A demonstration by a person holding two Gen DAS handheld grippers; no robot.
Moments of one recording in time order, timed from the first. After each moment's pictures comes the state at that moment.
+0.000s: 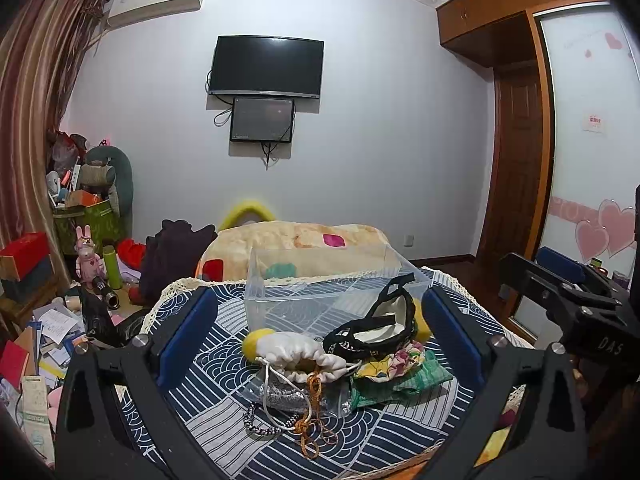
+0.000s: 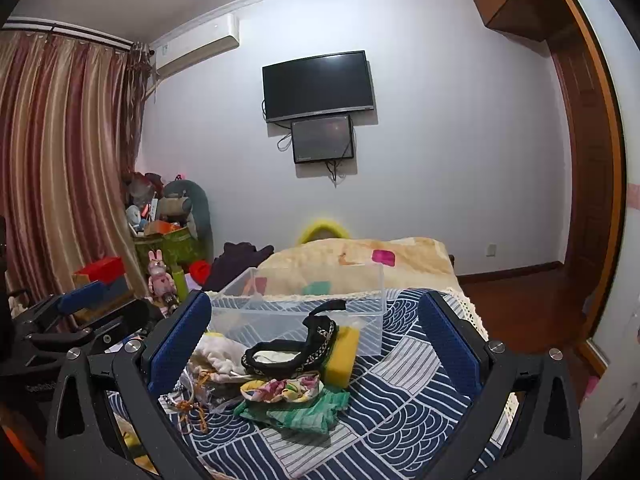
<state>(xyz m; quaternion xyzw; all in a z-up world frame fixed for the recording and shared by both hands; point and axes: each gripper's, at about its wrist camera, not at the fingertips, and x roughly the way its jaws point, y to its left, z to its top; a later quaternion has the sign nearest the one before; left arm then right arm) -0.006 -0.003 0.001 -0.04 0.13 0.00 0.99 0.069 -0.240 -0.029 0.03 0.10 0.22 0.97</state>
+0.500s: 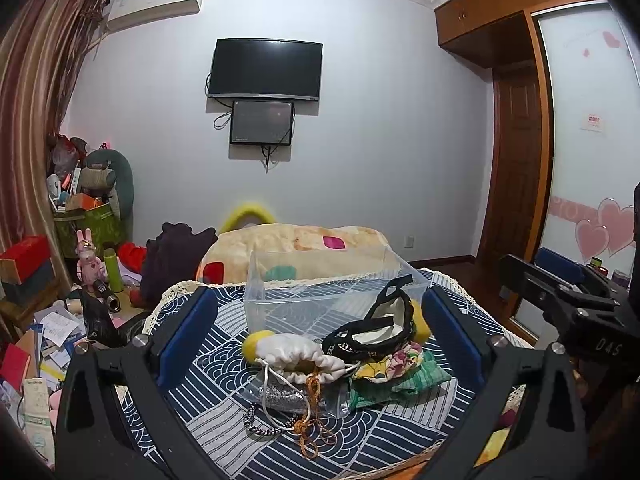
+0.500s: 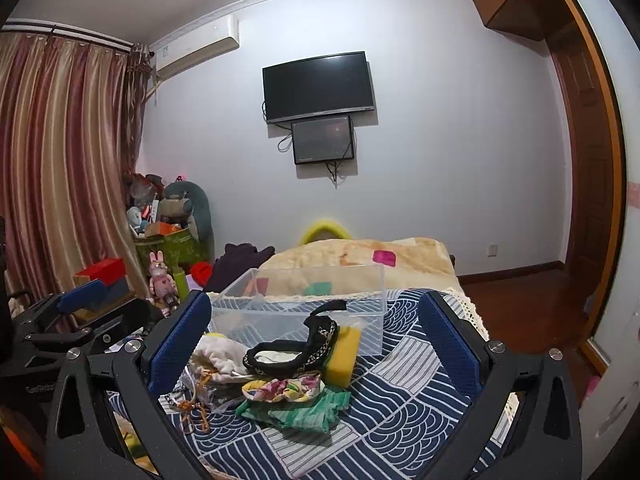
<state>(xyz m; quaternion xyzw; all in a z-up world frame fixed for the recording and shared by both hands) -0.008 -0.004 0.004 -0.04 0.12 0.00 0.99 0.067 -0.241 -0.028 0.03 0.10 0.22 0.97</state>
